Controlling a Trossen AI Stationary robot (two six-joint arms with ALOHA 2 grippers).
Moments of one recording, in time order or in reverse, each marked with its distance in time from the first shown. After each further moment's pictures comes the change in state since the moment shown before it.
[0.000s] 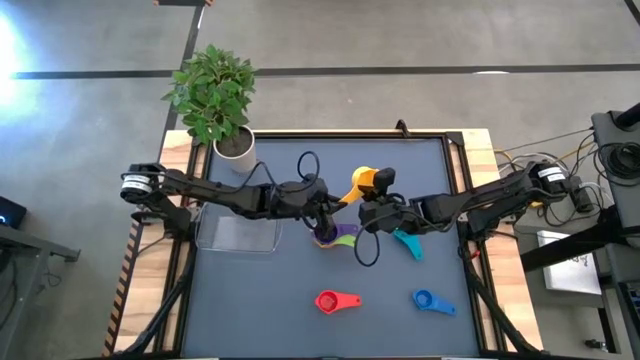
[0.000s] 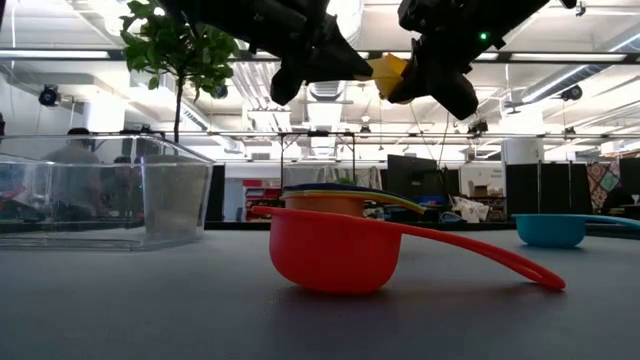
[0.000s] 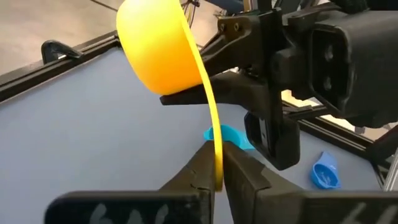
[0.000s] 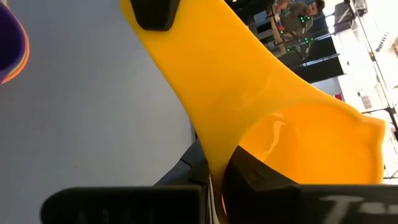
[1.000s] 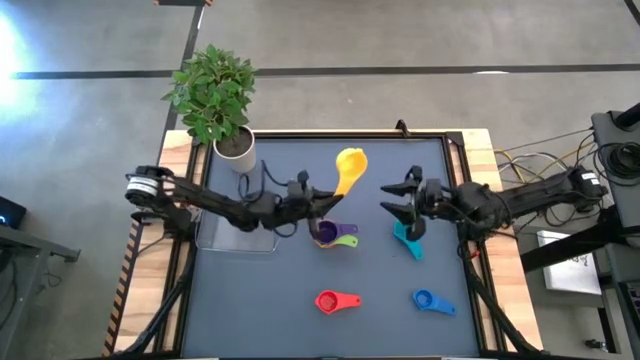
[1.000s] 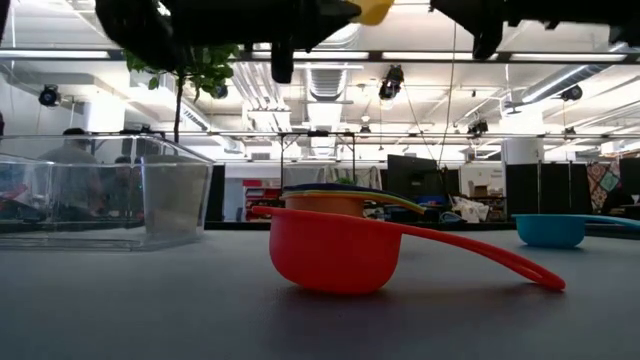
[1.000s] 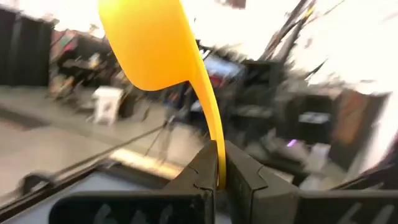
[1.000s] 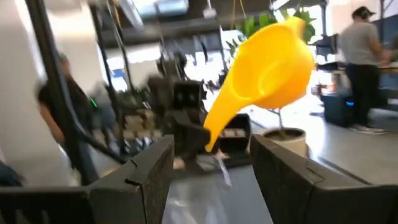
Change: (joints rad) left arm -0.053 0.060 -0.253 0.925 -0.063 0.234; right arm -0.047 -0.521 -0.498 0.842 -0.630 0.692
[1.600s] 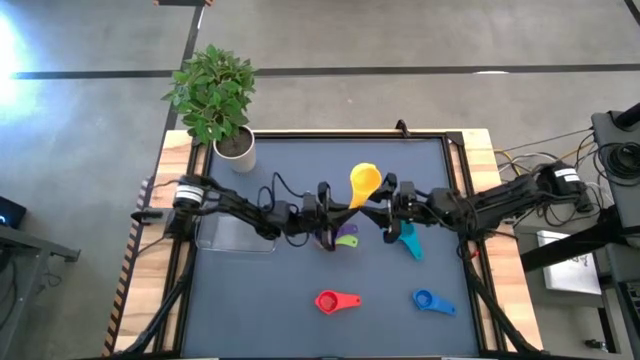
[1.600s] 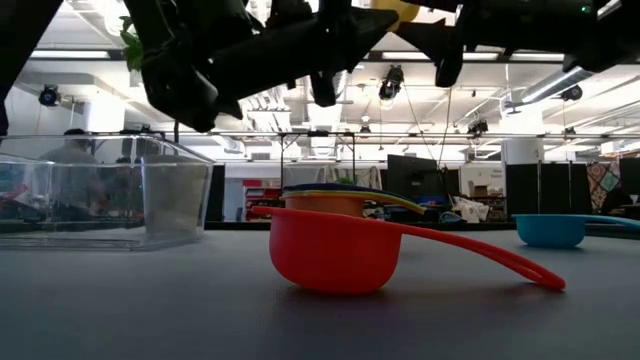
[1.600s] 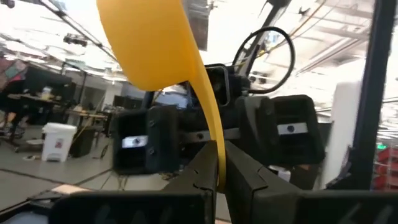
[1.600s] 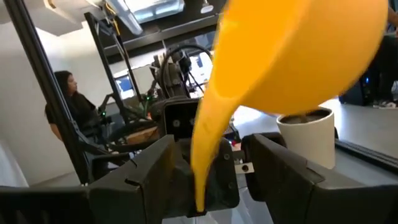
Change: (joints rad) left arm 0.000 0.348 0.135 0.387 0.139 0.014; right arm -0.036 0.378 0.044 0.335 -0.030 0.136
